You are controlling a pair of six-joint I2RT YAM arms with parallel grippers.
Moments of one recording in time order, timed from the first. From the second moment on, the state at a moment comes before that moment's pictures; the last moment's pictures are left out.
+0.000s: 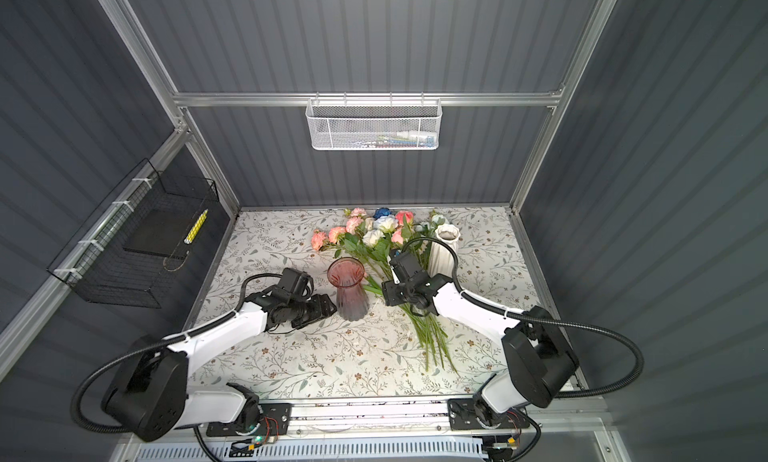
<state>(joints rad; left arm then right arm) -0.50 1.29 0.71 -0.43 0.18 -0.71 0.68 1.52 0.96 -0.36 0.03 0.32</state>
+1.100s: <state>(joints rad) -0.50 0.94 0.61 -0.60 -0.07 -0.71 0.58 1.54 0.99 -0.45 0.32 0.34</state>
